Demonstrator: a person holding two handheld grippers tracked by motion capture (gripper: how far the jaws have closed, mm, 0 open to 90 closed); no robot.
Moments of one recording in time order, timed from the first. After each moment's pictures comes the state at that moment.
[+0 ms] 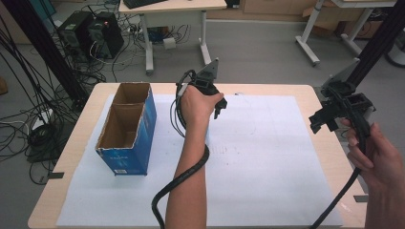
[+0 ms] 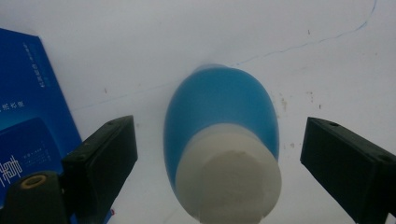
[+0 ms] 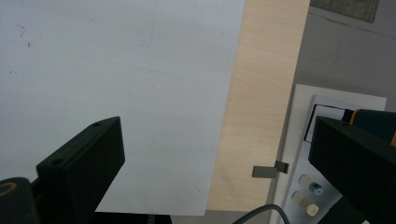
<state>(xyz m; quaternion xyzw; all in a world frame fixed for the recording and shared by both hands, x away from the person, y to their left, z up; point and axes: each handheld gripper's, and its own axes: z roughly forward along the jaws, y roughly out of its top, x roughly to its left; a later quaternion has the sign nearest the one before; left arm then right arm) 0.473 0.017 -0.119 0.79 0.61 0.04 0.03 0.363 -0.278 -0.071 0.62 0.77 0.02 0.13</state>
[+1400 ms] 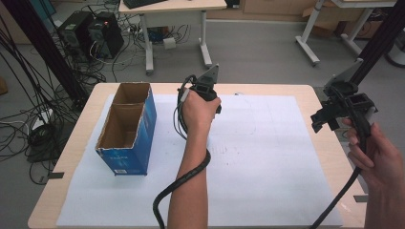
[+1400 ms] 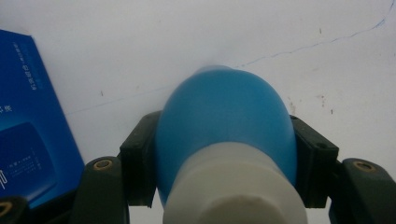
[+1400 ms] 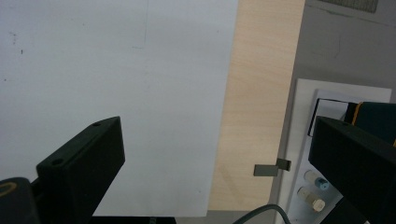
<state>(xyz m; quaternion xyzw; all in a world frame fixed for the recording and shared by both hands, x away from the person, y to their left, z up) 0.471 0.015 -0.135 0.79 0.61 0.04 0.03 0.369 -0.286 -0.074 0.64 0.76 0.02 0.13</state>
